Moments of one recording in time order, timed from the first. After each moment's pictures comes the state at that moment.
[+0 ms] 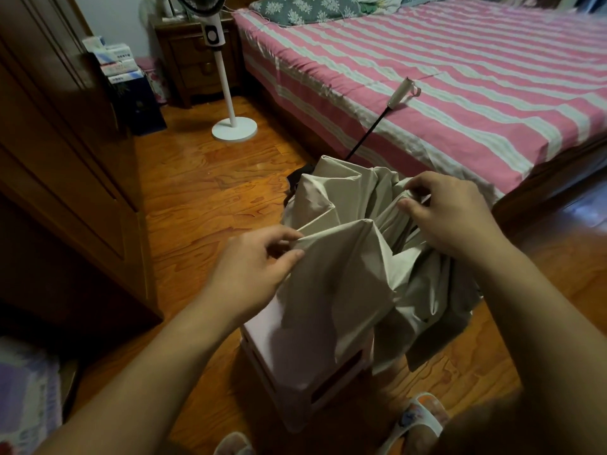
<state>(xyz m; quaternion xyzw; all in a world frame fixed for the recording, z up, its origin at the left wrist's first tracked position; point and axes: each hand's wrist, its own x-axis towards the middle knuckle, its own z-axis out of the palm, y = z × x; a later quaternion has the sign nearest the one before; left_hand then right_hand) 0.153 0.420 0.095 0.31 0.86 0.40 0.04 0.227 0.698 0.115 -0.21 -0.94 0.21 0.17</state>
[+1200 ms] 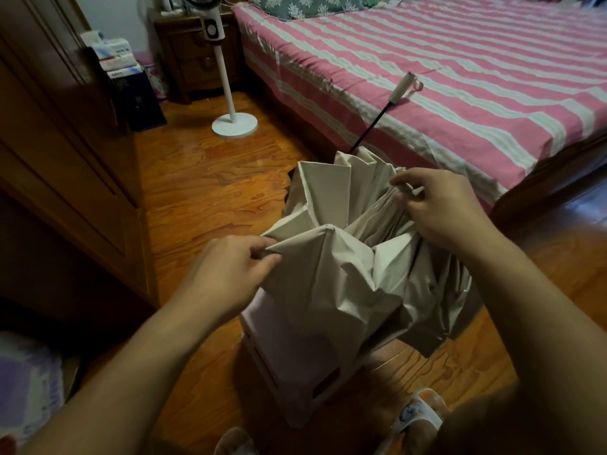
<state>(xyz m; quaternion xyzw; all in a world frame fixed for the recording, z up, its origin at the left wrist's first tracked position) 0.149 0.400 0.099 0.27 0.93 0.25 0.05 0.217 0.693 0.112 -0.19 -0.93 0.26 0.16</state>
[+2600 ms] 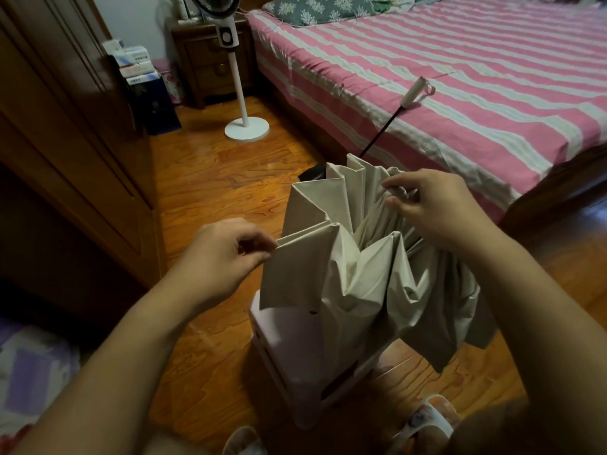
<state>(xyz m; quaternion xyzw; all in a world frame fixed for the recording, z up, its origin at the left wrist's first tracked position) 0.132 0.375 0.113 0.32 0.90 0.30 0.04 0.210 0.679 0.120 -0.12 -0.95 0.24 0.16</state>
